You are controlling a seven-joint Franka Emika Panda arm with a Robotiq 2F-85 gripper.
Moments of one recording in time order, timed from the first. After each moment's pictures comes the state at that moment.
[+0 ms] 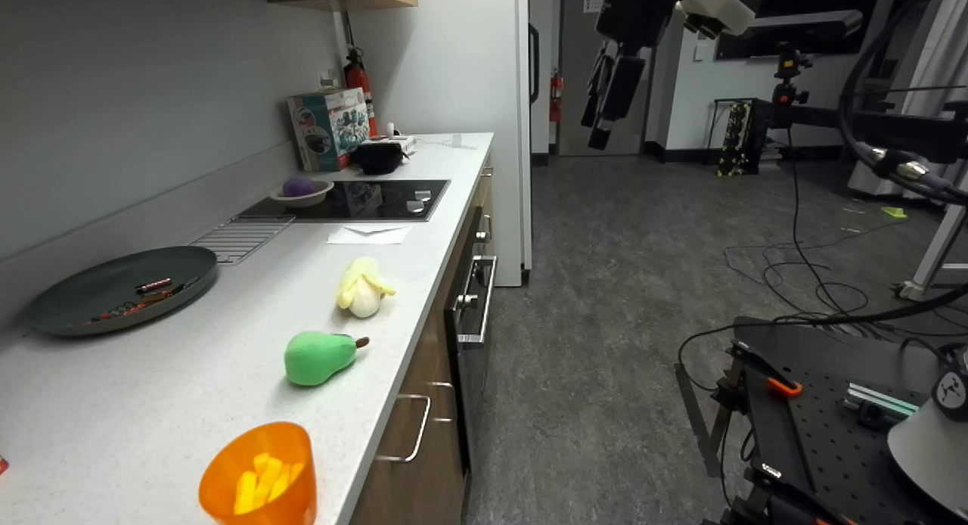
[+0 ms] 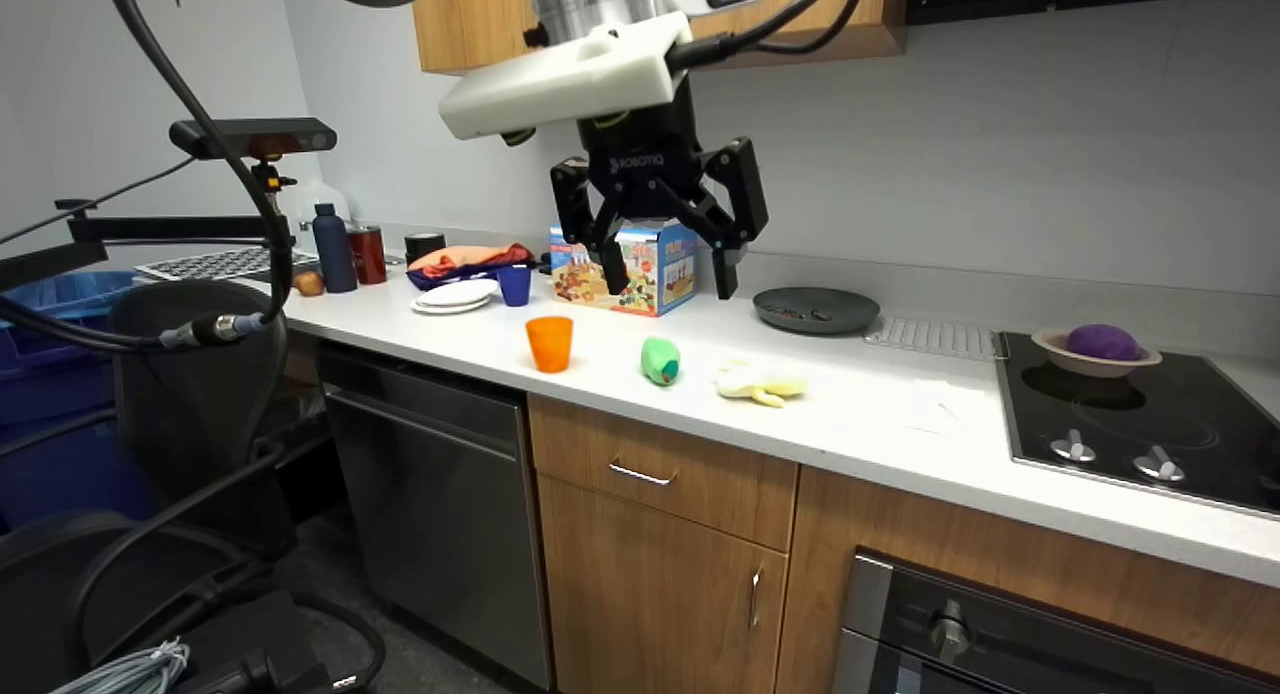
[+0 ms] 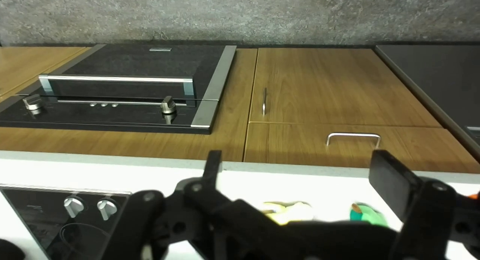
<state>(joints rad) 0.02 -0.50 -0.17 -2.46 -0.09 2.25 -0.40</state>
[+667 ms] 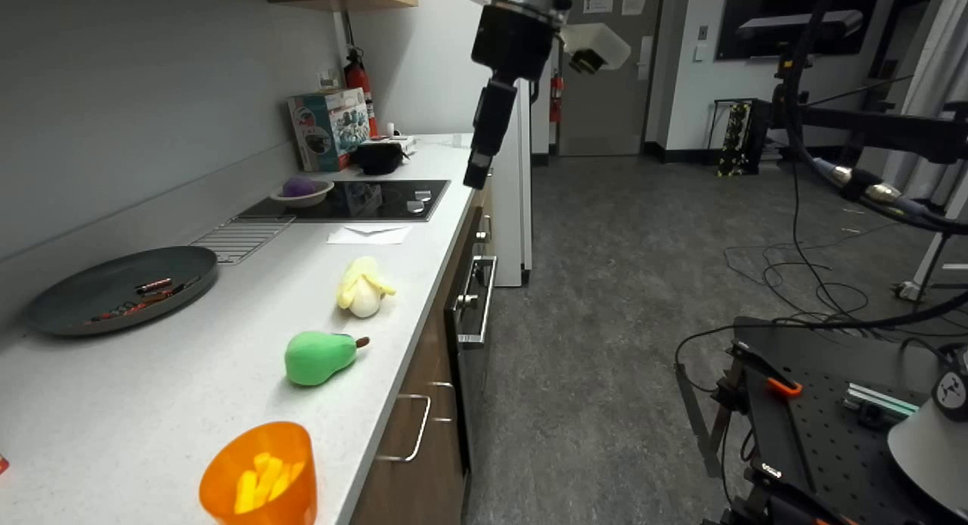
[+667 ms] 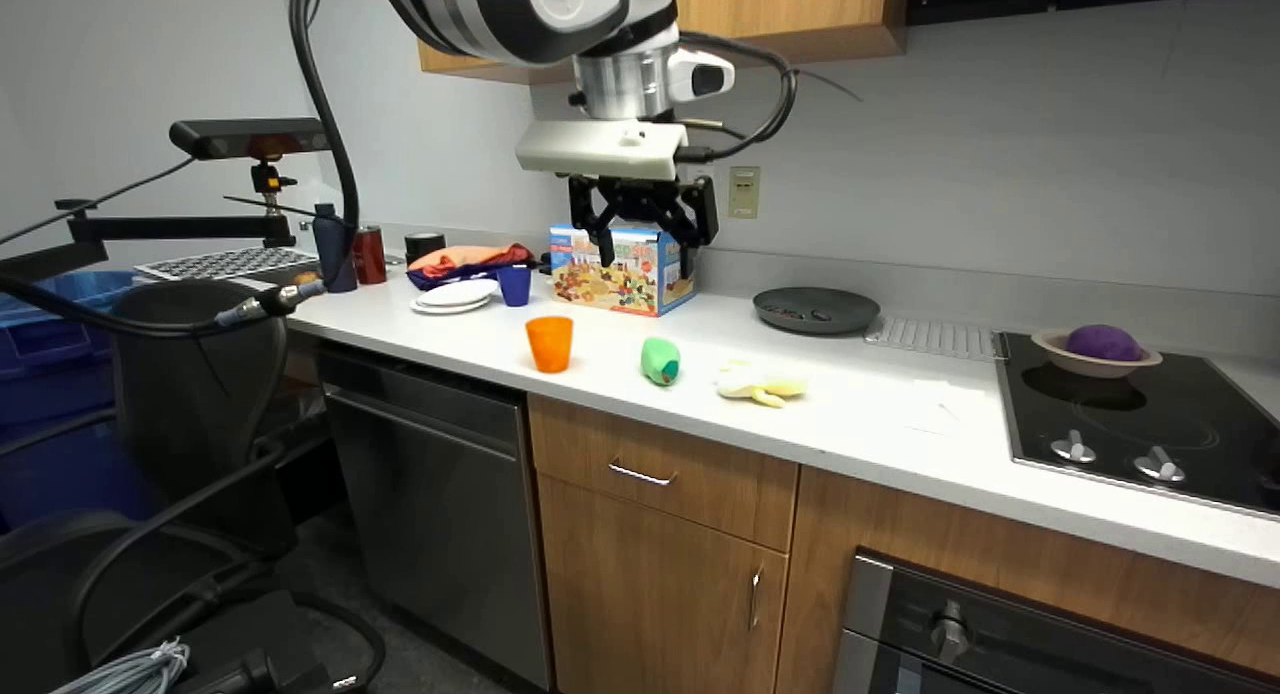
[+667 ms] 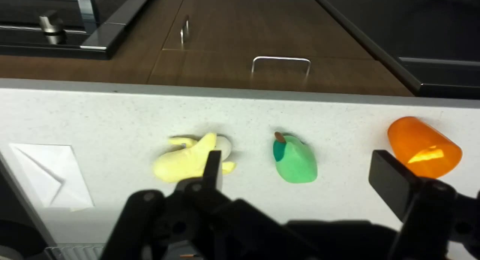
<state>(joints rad) 0.16 -0.16 -0.10 -2.23 0.18 2.36 -0.44</state>
